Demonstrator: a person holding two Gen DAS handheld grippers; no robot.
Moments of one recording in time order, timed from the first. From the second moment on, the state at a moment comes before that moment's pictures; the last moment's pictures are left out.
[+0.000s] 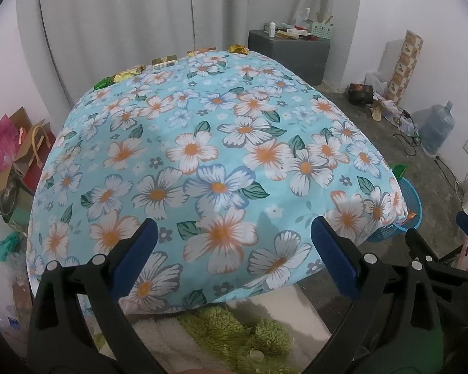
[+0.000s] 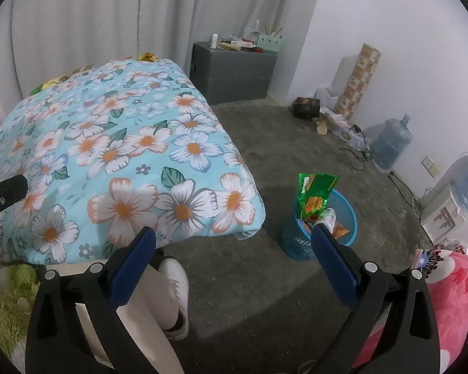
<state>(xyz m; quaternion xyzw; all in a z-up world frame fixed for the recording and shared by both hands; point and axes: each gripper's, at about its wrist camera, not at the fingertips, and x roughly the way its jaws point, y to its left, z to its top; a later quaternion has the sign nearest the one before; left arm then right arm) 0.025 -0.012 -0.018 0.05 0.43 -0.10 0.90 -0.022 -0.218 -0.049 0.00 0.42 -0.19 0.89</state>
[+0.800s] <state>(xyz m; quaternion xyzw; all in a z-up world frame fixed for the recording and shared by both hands) 0.027 -0.009 -0.017 0.04 0.43 -0.10 0.90 -0.019 -0.215 -0.044 0.00 0.42 -0.18 0.89</state>
